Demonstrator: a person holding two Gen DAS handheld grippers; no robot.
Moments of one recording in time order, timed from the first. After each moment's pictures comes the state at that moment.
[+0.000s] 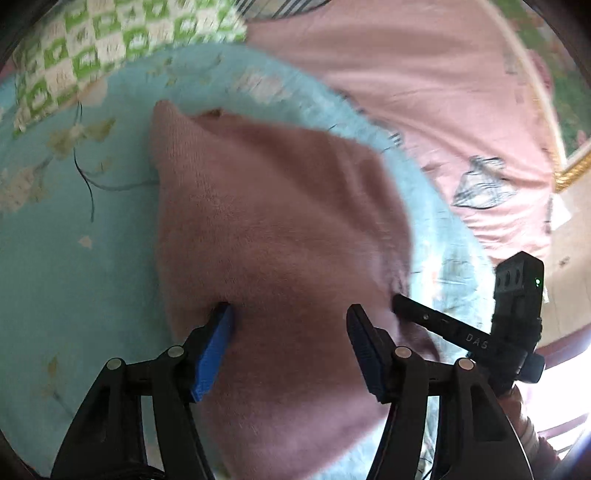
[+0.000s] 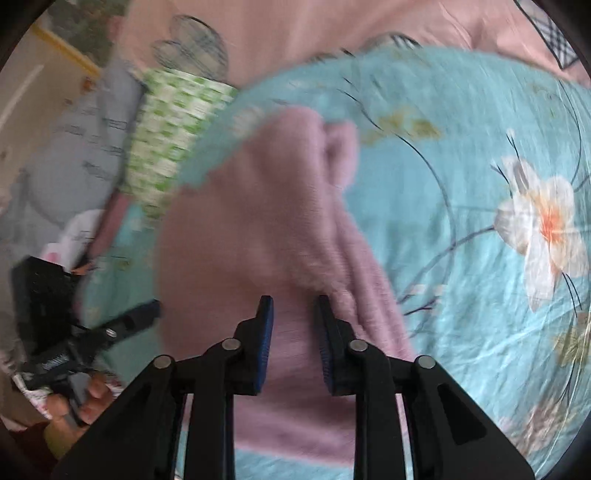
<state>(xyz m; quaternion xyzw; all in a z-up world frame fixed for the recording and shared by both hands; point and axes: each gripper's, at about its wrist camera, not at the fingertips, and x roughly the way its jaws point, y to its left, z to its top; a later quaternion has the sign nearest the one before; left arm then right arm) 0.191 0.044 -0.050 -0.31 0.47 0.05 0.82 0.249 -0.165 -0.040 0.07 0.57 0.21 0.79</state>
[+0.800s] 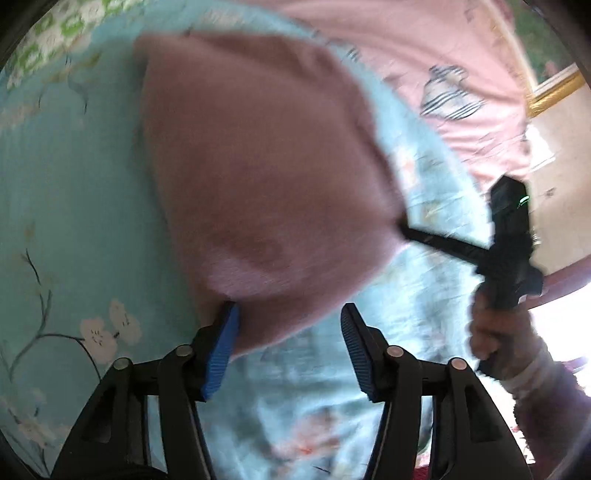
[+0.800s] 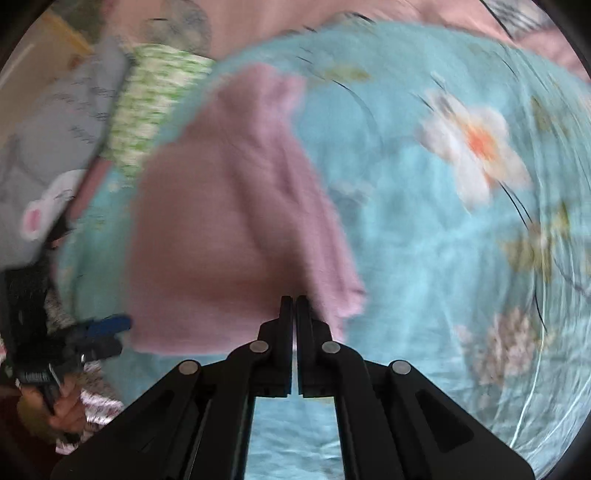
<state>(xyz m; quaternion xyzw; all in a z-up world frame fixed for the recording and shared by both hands) 0.113 -0.015 -0.078 -0.27 0.53 -0.02 0.80 0.181 -0.212 -0.047 0.04 0.59 0.17 0.79</state>
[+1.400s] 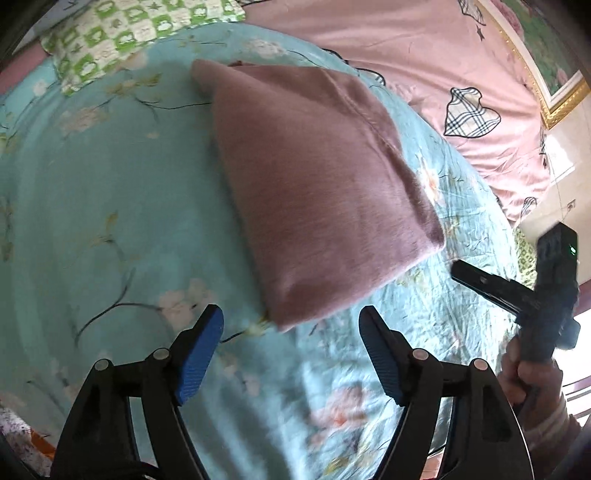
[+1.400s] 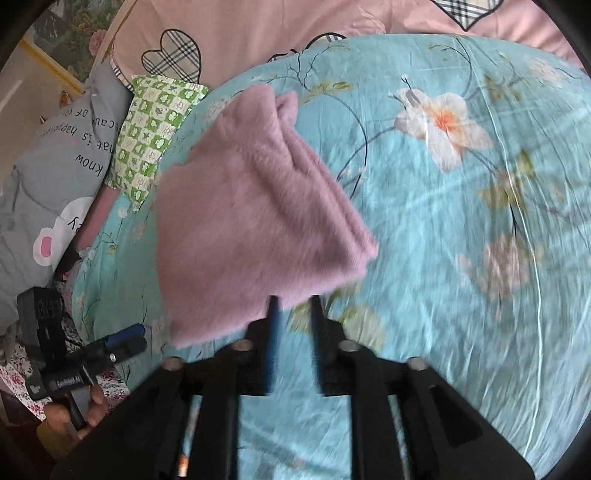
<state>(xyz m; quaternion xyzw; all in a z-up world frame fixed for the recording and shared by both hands) 0.060 0.005 -0.035 -0.24 0.51 0.04 0.82 0.122 -0.203 -0.015 0.09 0.55 0.14 0.82</state>
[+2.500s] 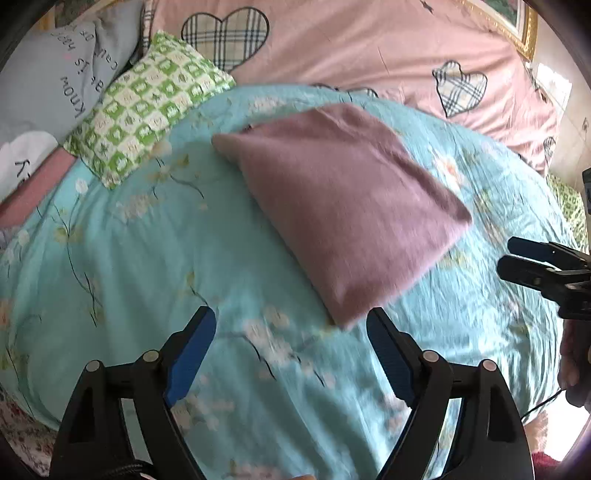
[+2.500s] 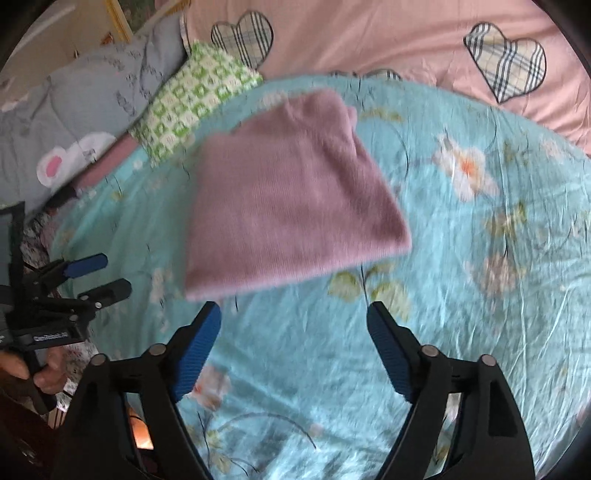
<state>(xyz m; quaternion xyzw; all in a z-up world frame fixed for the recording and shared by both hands) 0.031 -0.001 0.005 -0.06 0.47 0.09 0.88 0.059 -0.151 0.009 -0.04 0.49 0.17 0.85</state>
